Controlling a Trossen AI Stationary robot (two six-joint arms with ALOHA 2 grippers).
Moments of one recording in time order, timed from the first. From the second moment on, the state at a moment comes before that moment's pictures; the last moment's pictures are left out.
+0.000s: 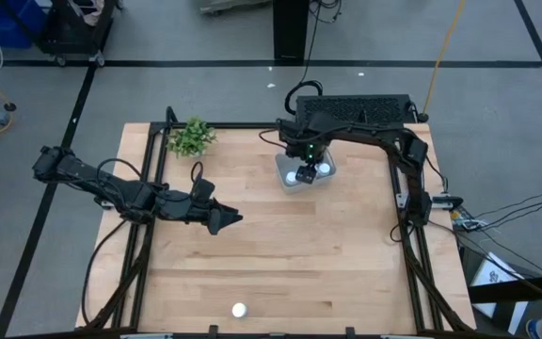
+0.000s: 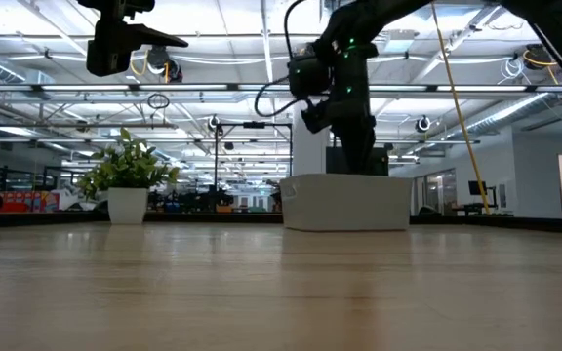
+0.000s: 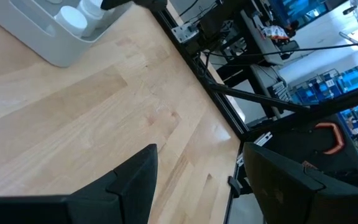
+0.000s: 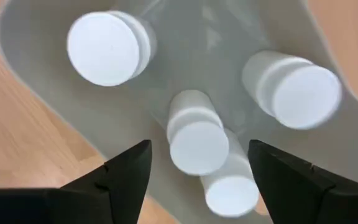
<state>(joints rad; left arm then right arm) -0.31 1.04 0.70 -0.04 -0.32 -1.08 -0.41 1.99 1.68 -1.29 -0.01 -0.04</state>
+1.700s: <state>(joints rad) -0.75 1.87 1.51 -0.78 -0.19 -1.01 0.34 1.39 1.67 -0.60 0.45 0.73</state>
